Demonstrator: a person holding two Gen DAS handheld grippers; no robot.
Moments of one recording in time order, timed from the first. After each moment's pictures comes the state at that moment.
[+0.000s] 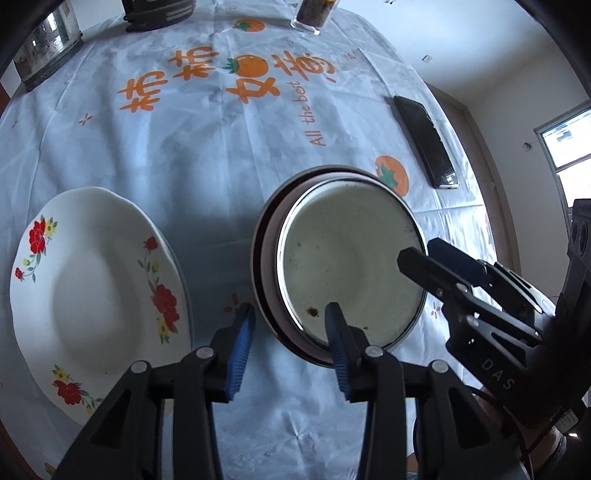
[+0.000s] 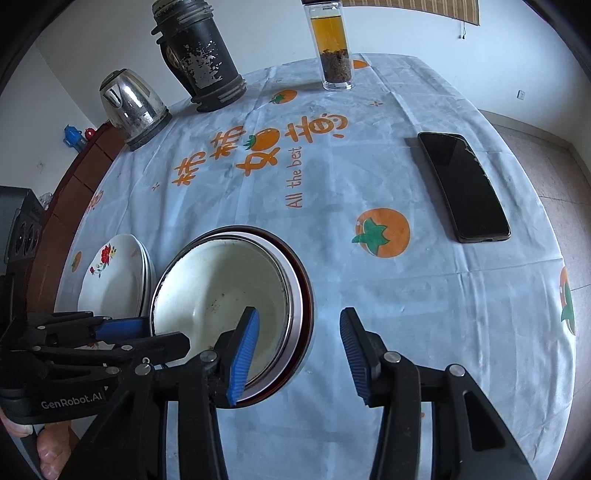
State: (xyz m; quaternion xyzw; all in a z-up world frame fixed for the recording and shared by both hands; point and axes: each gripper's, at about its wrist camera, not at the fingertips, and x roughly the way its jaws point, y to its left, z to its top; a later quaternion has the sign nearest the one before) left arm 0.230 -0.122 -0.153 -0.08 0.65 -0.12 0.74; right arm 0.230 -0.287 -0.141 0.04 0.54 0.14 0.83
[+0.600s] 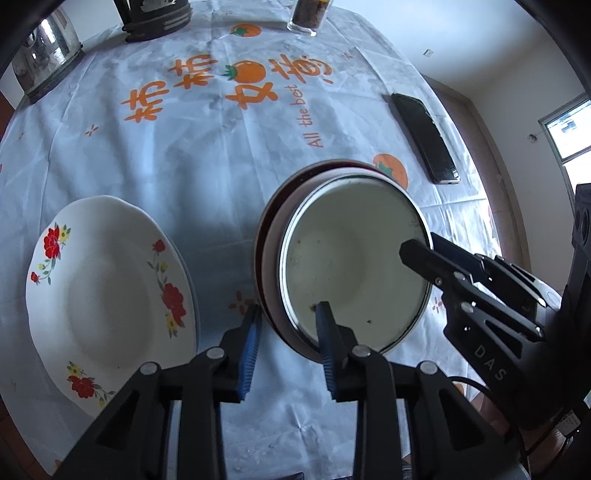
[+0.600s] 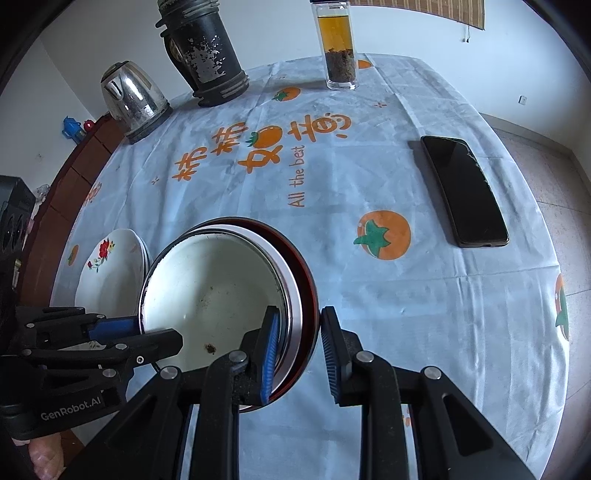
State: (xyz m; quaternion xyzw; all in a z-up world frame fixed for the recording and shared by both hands) left arm 0.227 -0.126 -0.139 -0.06 0.65 -0.11 0.75; right arm 0.231 -0.283 -0.136 0.03 0.55 0.14 0.82
